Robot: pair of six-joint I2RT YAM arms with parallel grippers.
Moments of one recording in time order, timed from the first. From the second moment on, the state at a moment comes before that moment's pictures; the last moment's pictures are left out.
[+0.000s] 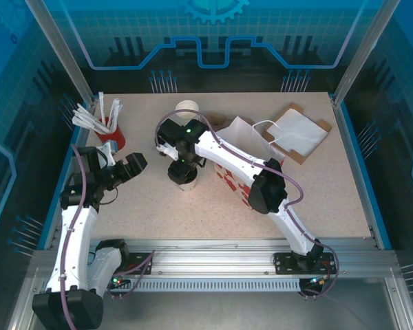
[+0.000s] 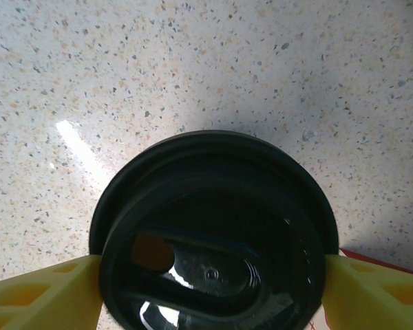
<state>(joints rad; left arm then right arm) 0.18 0.82 0.79 -0.66 0.54 -0.50 0.91 2.35 2.37 -1.39 0.00 -0.07</state>
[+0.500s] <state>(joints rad) 0.18 0.82 0.79 -0.66 0.55 -0.50 0.92 2.35 2.39 -1.40 0.03 -0.07</state>
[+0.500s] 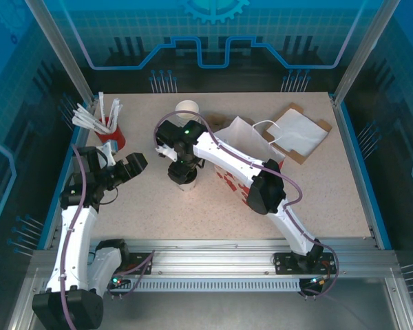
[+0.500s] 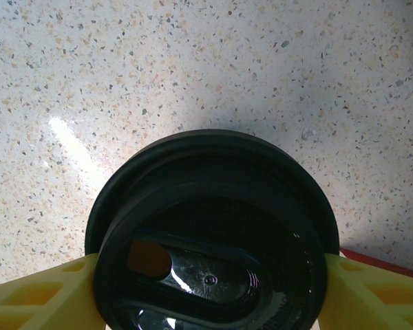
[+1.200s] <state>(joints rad) 0.18 0.82 0.79 -0.66 0.57 -0.50 0.94 2.33 2.40 -1.42 0.06 -0.08</state>
